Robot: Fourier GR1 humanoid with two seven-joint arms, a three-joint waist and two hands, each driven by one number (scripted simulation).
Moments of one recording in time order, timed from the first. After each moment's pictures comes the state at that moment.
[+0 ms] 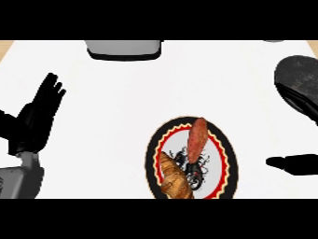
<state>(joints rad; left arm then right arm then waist) -0.17 0.22 0.05 -1.55 0.16 0.10 0.20 -0.06 -0.60 0.08 -1.70 0.16 0.02 -0.28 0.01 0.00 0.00</state>
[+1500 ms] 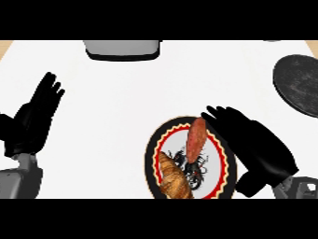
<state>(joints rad) -0.16 0.20 0.07 -1.61 0.13 0.09 0.26 -0.26 -0.47 0.48 -1.91 0.71 0.46 0.41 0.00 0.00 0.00</state>
